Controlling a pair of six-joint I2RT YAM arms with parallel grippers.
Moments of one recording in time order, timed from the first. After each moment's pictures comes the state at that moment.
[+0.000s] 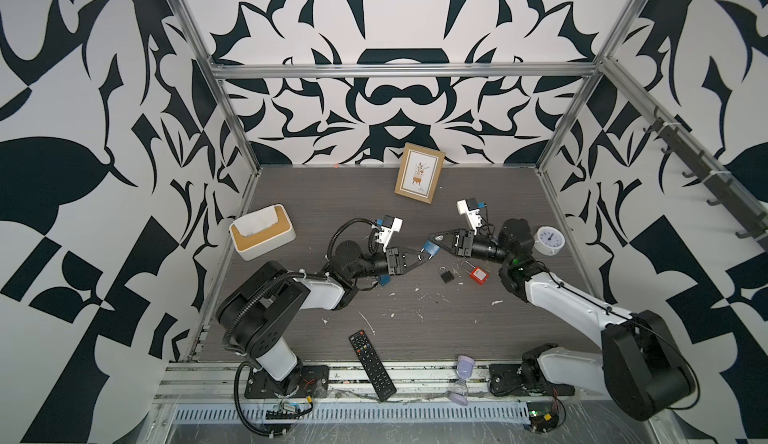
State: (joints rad) left arm -0.70 1.63 0.55 1.29 0.82 -1.25; right arm 0.33 1.21 0.57 0.59 -0.96 1.02
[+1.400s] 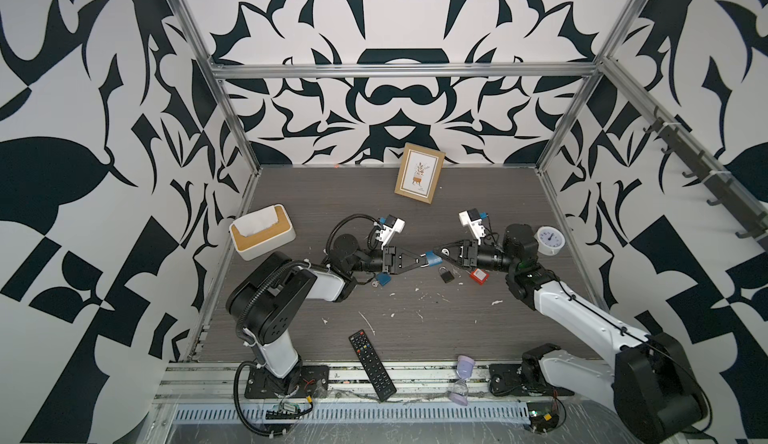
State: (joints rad) left arm -0.63 1.72 0.59 1.33 1.04 -1.29; right arm 0.31 1.12 0.53 0.38 -1.01 0.98
